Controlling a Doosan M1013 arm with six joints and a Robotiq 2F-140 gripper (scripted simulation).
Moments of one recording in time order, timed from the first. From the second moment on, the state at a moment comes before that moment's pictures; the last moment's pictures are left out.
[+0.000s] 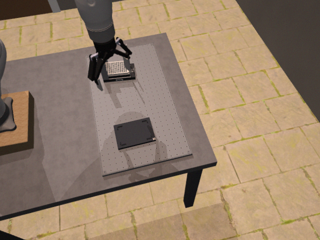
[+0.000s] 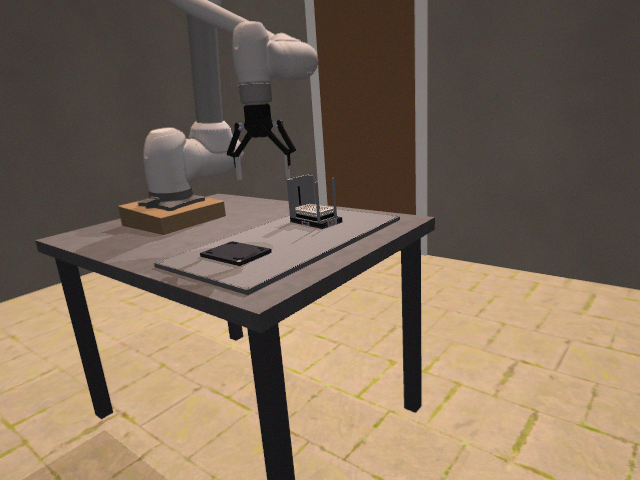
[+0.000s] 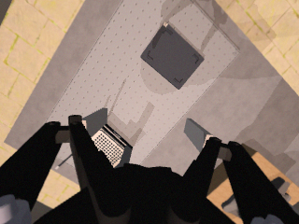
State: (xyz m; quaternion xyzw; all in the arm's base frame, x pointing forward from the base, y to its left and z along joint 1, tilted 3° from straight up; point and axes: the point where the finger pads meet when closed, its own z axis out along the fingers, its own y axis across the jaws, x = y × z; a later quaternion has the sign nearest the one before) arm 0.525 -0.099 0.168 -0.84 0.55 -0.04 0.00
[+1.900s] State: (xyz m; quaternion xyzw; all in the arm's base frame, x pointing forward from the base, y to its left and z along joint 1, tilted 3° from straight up) arm 0.566 0.095 0.166 -0.99 0.13 -0.03 0.00
